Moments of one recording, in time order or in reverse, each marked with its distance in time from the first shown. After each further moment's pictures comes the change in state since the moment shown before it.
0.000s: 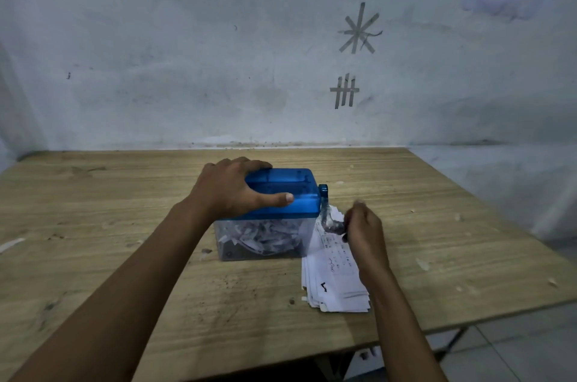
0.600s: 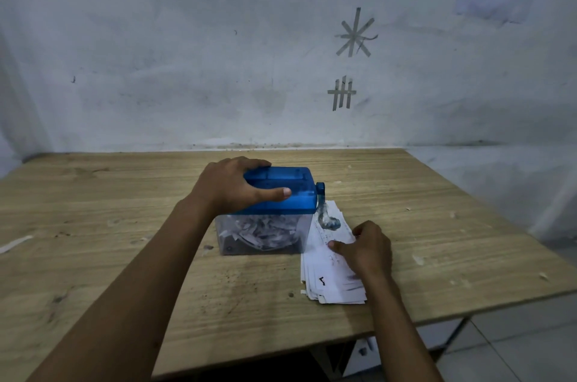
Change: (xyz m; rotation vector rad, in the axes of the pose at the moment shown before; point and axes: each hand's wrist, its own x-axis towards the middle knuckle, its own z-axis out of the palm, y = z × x) left_hand -0.006 0.001 0.001 -0.146 0.015 -0.020; right_hand 0.006 0.035 -0.012 -0.551 0.043 -0.006
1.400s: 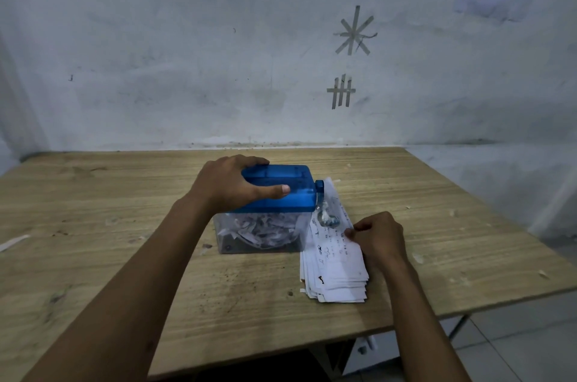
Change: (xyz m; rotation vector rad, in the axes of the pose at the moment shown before) left_hand 0.001 -0.001 0.000 -0.014 0.019 -0.012; right_hand 0.019 0.004 -0.024 0.062 -0.011 -0.097
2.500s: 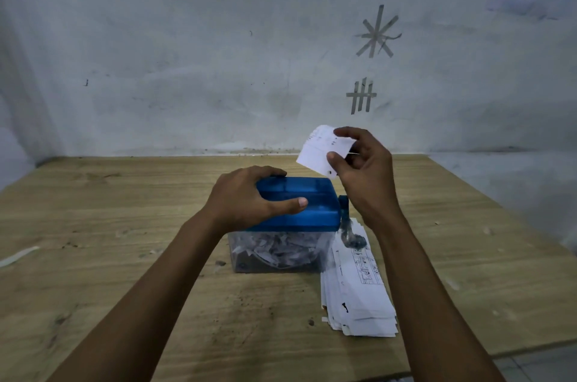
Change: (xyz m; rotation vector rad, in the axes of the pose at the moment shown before) left_hand 0.002 -0.006 0.003 -0.077 0.048 0.042; right_hand 0.025 -0.125 0.004 0.660 0.033 -0.515
